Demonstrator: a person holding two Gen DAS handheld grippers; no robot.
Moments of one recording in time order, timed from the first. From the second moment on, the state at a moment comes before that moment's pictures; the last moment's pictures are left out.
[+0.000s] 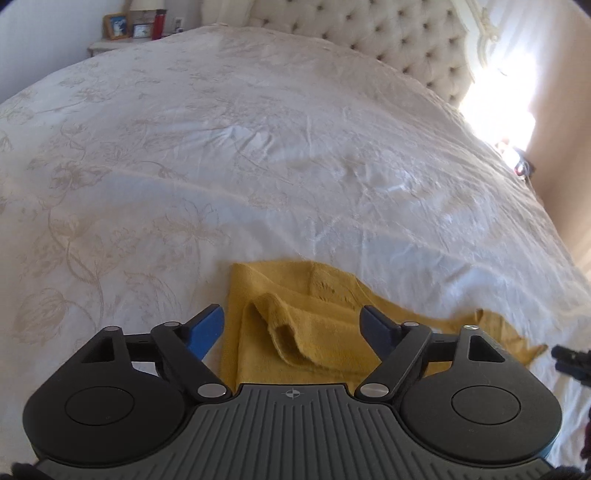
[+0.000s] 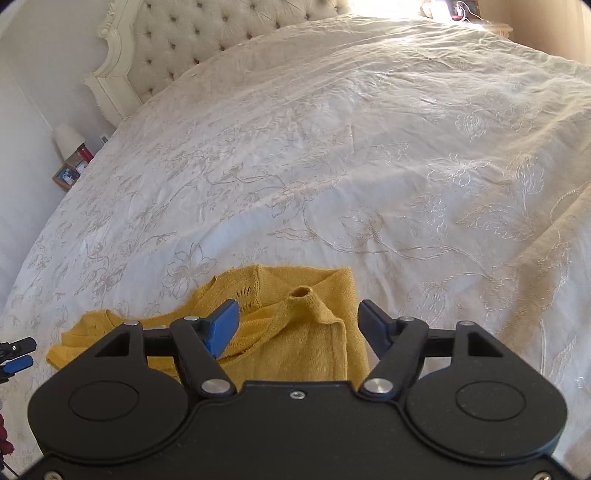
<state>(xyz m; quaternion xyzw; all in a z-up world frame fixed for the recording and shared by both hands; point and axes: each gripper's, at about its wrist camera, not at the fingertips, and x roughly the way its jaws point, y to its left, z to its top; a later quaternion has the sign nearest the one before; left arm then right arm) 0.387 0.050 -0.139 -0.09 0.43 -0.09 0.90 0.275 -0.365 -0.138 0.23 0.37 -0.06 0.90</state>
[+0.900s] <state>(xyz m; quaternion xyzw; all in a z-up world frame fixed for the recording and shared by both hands) 0.484 0.014 -0.183 -0.01 0.47 -0.12 0.87 0.381 -0.309 -0.160 0.07 0.43 0.00 0.90</state>
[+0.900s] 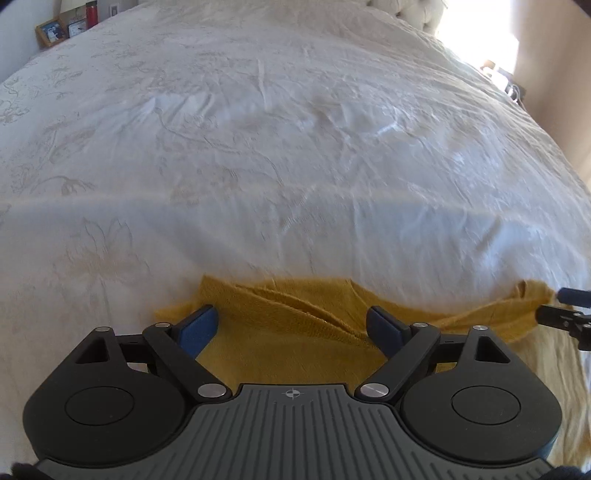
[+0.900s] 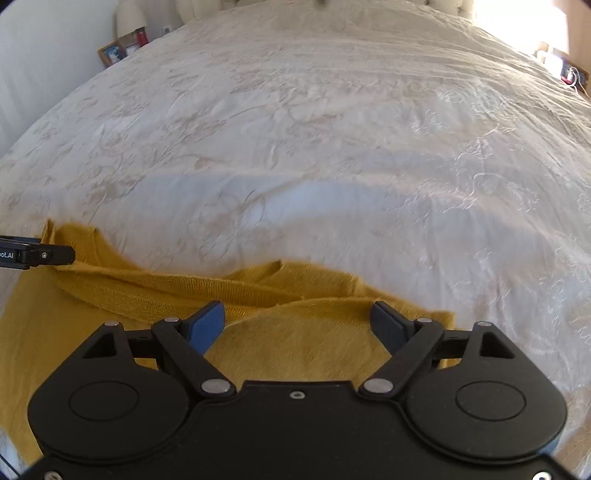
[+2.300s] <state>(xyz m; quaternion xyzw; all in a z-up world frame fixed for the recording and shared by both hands) 0.249 0.059 -0.216 -0.02 0.60 -0.14 0.79 0.259 -0.201 -0.184 0.03 0.53 -0.01 0.84</state>
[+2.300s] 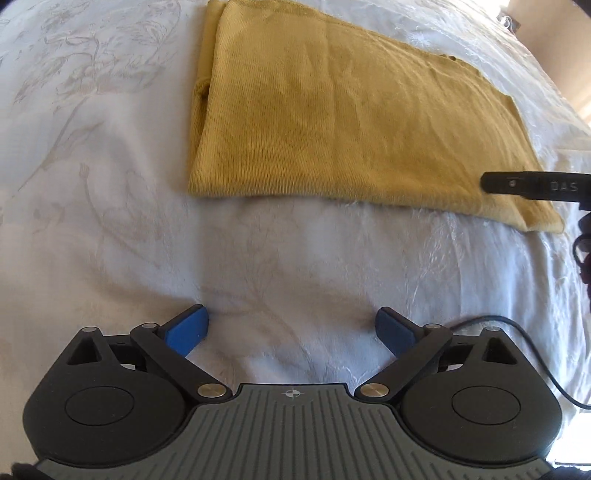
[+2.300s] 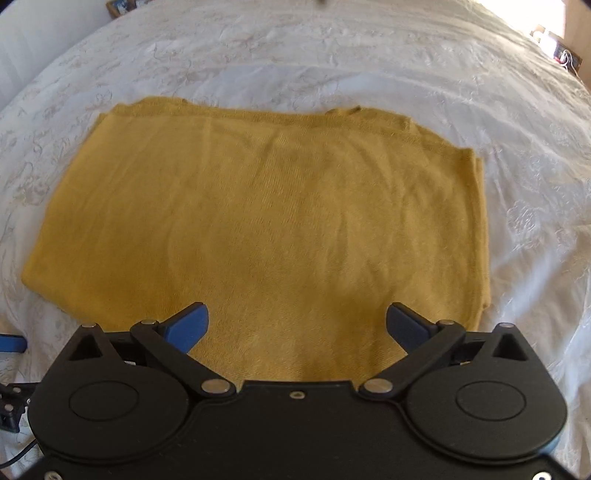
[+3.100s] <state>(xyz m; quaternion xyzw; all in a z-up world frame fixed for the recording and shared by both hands) 0.222 0.050 -0.224 0.05 0.56 -0.19 0.80 0.147 -0.215 -0.201 0.15 0.57 -0.10 0.80</state>
